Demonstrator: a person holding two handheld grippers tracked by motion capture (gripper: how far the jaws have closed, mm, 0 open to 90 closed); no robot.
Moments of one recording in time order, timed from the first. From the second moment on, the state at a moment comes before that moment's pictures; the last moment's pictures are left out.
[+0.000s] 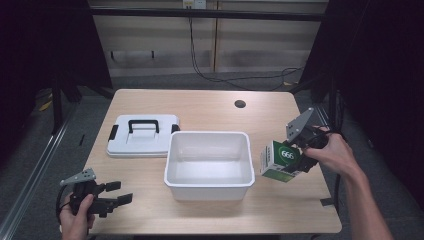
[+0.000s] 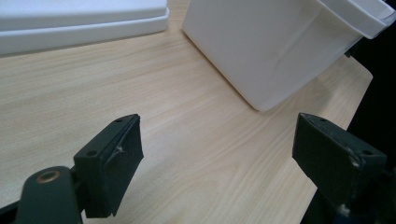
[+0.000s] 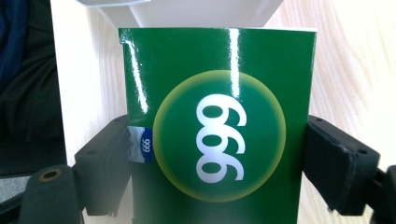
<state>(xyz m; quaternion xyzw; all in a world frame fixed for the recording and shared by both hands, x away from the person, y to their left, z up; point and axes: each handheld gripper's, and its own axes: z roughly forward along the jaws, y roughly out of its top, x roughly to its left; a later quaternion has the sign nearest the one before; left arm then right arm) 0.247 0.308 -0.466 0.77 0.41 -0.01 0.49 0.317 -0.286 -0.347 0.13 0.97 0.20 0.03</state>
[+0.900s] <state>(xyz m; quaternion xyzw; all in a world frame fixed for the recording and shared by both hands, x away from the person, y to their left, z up) 0.246 0.307 -0.465 0.77 0.40 -0.01 0.49 0.314 -0.288 -0.285 0.14 0.96 0.25 0.07</state>
